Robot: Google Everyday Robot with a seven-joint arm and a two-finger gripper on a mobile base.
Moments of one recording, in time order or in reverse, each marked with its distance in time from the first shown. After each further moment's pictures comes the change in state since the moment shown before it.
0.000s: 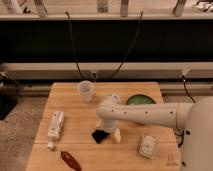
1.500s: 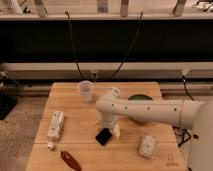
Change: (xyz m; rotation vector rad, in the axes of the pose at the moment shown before) arm 0.000 -0.014 -0.050 0.045 0.000 -0.038
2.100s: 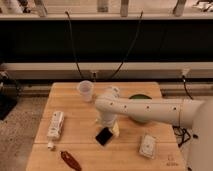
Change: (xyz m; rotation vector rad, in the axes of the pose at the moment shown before) arm 0.001 -0.003 0.010 -0.006 0.007 -0.010
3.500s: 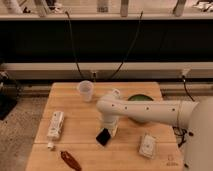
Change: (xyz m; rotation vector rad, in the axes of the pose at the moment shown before) arm 0.000 0.008 0.008 -0.015 -0.034 0.018
